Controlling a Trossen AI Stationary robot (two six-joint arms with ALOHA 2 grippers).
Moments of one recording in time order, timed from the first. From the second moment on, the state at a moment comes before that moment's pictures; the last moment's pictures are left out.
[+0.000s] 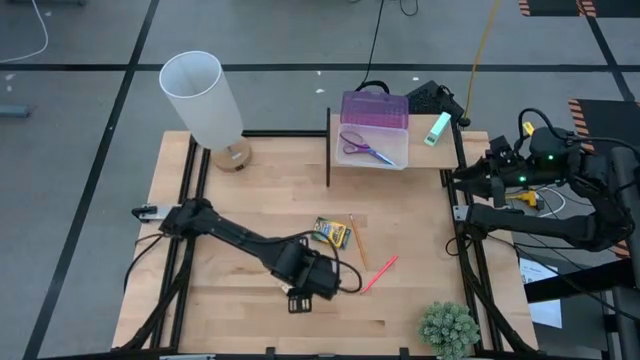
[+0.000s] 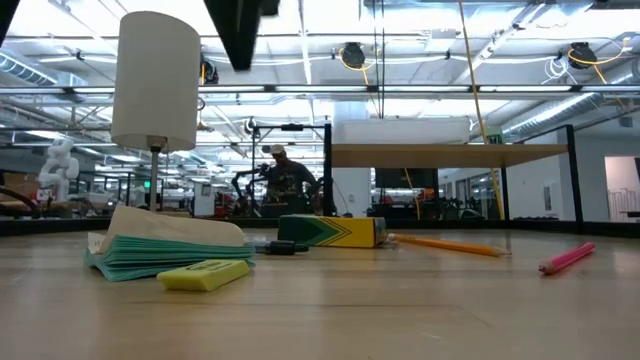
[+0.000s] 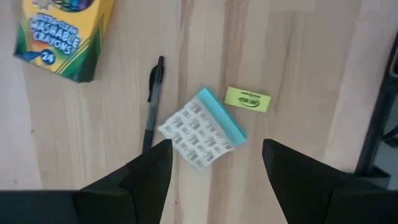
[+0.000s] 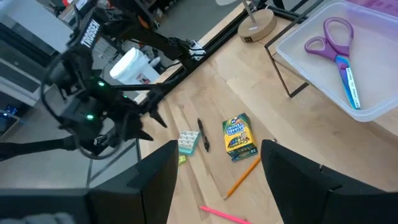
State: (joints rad) left arm -0.40 2.14 2.08 -1.41 -0.04 -0.46; right arm -0.40 0.58 1.26 -1.13 -0.32 0.54
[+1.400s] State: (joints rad) left arm -0.27 1.76 1.01 -0.62 -0.02 -0.16; right arm -0.40 0.70 1.26 -1.01 -0.23 0.63
